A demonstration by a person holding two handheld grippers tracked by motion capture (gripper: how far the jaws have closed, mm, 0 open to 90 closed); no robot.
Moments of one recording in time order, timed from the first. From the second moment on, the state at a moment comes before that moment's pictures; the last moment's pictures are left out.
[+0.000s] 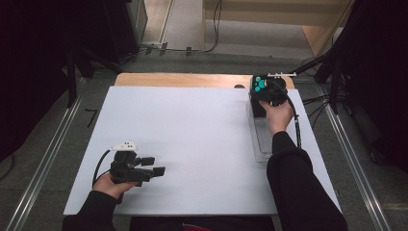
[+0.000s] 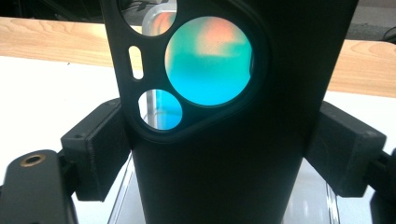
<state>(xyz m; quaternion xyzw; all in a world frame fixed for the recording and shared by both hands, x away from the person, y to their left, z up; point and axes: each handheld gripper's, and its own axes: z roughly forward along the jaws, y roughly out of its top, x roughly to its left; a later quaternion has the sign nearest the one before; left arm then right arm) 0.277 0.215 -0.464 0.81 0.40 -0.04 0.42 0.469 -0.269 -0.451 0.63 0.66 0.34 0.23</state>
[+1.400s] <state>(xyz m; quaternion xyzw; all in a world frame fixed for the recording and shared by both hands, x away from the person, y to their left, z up) 0.278 0.217 -0.463 0.81 0.40 -0.05 0.42 0.424 -0.229 -0.413 0.55 0.74 0.37 0.12</state>
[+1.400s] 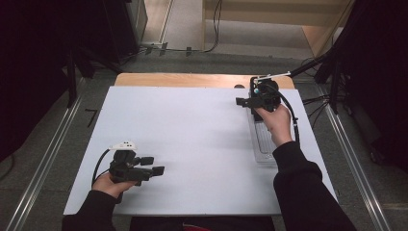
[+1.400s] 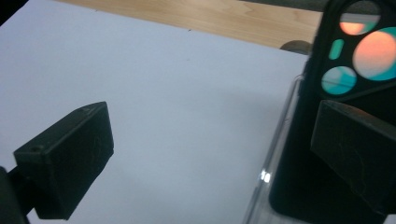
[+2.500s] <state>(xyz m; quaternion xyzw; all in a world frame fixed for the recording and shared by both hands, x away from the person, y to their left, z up) 0.275 0.215 -0.457 0.81 0.38 -0.05 0.43 0.332 -0.194 -0.429 0.43 0.81 0.38 0.01</state>
